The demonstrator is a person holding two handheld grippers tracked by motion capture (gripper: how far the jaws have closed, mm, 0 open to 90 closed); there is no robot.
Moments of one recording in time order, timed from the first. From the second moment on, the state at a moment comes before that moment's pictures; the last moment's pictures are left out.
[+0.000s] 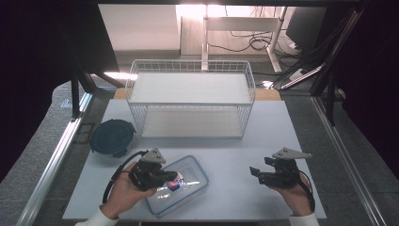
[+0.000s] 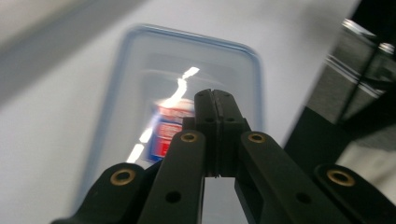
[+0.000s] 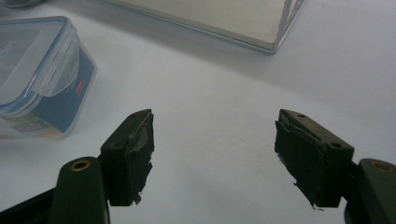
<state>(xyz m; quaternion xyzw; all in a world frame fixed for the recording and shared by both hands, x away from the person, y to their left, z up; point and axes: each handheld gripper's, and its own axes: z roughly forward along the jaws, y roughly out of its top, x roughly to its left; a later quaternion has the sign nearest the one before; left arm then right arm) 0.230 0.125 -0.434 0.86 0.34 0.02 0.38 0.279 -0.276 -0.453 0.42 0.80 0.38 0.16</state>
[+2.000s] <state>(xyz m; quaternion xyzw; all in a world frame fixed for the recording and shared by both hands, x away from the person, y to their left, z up) 0.202 0.168 -0.452 0.85 0.41 0.09 0.33 0.281 -0.273 -0.458 0.43 0.81 0.38 0.14</state>
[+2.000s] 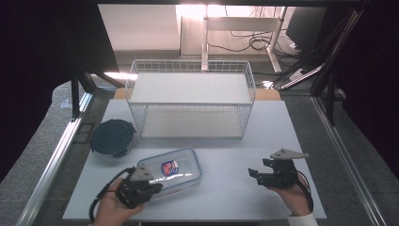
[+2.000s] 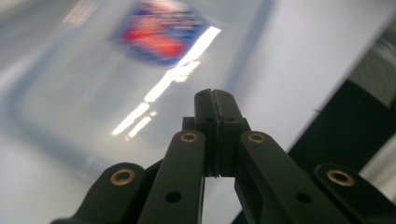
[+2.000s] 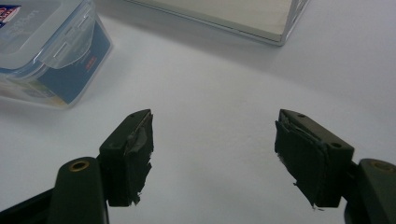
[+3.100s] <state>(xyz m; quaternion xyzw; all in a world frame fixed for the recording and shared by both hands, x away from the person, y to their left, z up) 0.274 0.199 -0.494 0.80 0.53 0.08 0.27 0.283 -0.271 -0.463 0.43 0.81 0.37 0.15</state>
